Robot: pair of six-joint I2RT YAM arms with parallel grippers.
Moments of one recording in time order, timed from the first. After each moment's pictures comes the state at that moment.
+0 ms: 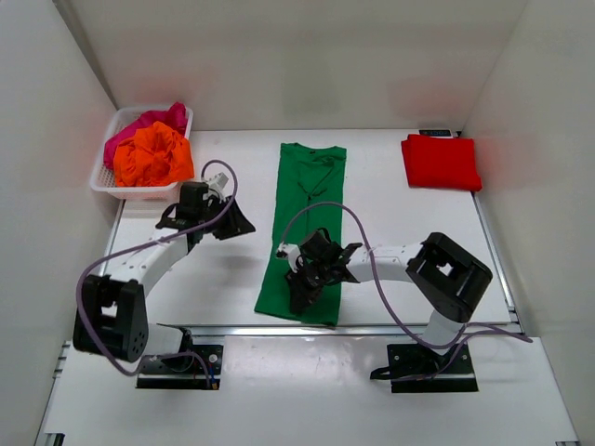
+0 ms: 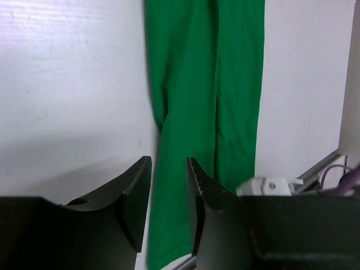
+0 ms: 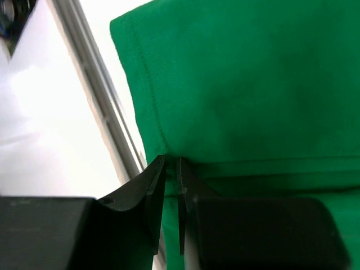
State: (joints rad) left arm -0.20 1.36 0.81 -0.20 0.44 -0.49; right arm 0.91 1.73 0.85 -0.09 -0.62 0.18
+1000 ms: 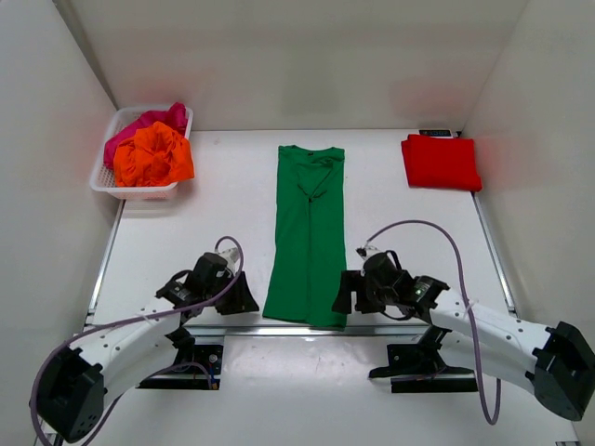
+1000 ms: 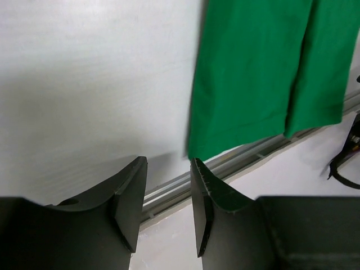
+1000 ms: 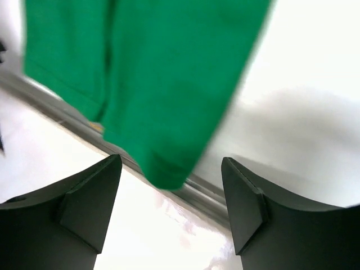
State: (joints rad) left arm -0.55 0.86 0.31 -0.39 0.29 -0.66; right arm 0.82 0.92 0.43 -0.38 -0.13 0.71
